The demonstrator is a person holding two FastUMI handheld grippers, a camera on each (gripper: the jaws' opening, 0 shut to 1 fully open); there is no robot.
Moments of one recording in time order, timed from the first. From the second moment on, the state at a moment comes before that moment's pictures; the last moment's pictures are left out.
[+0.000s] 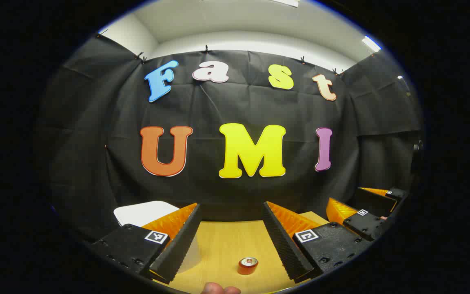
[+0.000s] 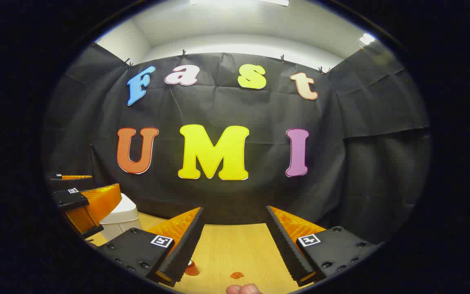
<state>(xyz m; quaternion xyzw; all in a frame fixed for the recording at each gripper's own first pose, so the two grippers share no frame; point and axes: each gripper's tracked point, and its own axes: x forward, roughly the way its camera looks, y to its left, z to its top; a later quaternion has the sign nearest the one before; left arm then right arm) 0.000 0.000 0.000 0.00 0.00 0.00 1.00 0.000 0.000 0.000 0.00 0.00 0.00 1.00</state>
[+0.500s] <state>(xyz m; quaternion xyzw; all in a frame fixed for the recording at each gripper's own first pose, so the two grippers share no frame) 0.010 -0.009 0.009 0.01 -0.01 0.00 1.00 -0.004 -0.023 0.011 0.00 -0.02 -0.02 1.00</state>
